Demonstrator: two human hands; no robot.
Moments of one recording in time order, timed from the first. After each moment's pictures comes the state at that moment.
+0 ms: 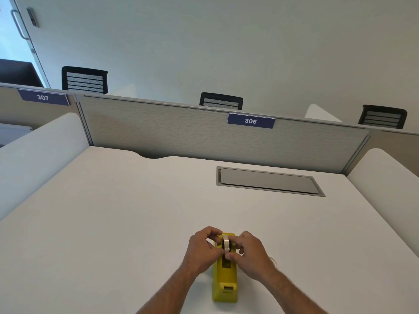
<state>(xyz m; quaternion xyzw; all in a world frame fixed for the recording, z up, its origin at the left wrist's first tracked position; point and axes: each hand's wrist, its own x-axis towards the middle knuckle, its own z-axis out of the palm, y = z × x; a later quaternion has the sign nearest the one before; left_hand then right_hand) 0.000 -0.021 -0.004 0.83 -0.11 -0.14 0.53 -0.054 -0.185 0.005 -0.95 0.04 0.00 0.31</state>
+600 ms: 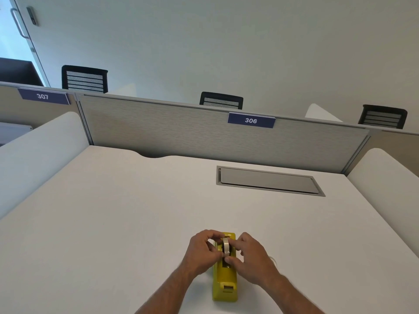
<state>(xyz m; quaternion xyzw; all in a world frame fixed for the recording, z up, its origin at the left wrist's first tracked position) -0.001 -0.016 -0.007 0.82 -0.15 -0.15 0.54 -0.064 -0.185 0.003 -0.97 0.01 -0.01 0.25</state>
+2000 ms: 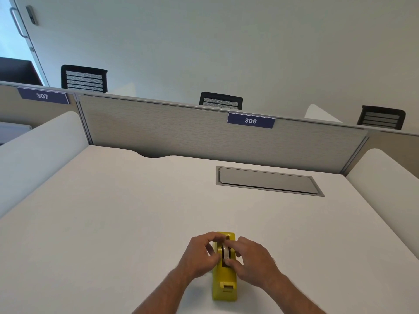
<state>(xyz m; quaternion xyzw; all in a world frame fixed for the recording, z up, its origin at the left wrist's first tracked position) -0.003 -0.006 -0.017 0.83 -0.23 -0.13 0.49 -0.074 -0.183 0.016 -0.98 -0.04 -0.02 0.19</state>
